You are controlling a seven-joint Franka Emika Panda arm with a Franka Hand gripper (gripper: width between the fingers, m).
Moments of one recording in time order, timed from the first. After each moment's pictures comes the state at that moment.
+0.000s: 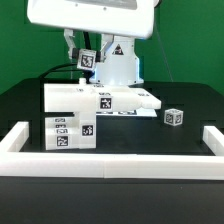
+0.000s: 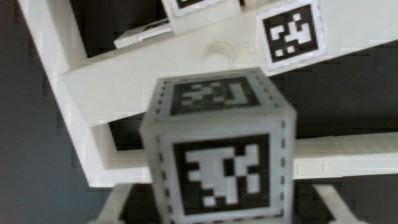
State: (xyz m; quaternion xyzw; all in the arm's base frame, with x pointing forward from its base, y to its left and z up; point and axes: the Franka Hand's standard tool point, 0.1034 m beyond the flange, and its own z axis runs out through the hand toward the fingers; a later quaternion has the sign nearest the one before) arm 0.564 -0.086 0.160 0.99 -0.07 0.07 0.05
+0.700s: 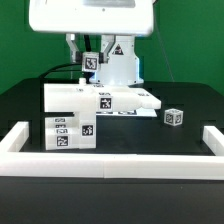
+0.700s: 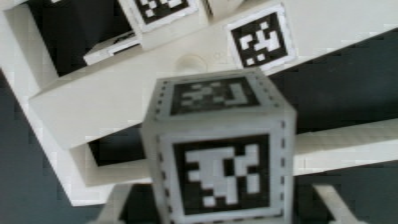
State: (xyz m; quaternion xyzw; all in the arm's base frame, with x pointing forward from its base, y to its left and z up) arm 0.560 -0.081 0.156 0.99 -0.09 0.07 0.01
